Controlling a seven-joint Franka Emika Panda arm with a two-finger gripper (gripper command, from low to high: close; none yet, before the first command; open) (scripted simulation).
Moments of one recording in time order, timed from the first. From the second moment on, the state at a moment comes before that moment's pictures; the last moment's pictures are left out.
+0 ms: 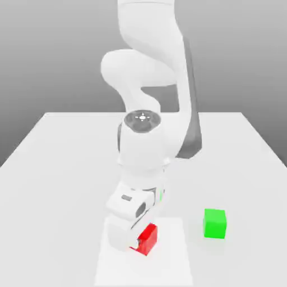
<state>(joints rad) 0.05 0.25 -0.04 -2.72 0.06 2.97 -0.28</state>
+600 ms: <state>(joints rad) 0.21 -0.05 0.05 -2.77 0.00 2.72 0.18</state>
